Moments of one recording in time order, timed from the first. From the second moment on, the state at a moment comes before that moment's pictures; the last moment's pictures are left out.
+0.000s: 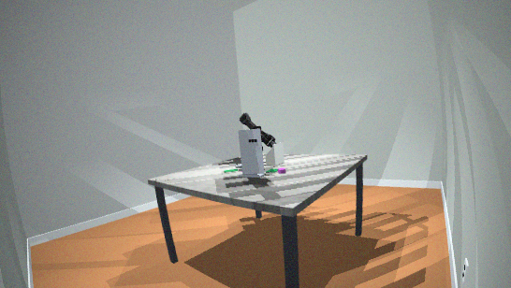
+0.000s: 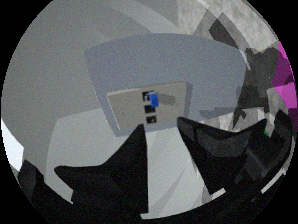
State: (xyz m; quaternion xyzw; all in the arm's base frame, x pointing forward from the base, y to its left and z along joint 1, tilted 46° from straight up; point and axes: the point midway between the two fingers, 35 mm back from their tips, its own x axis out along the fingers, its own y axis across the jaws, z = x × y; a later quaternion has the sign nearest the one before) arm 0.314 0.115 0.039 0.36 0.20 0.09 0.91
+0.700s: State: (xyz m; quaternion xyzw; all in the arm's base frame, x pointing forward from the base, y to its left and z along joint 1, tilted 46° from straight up) arm 0.345 0.120 0.037 0.37 0.20 0.09 0.90
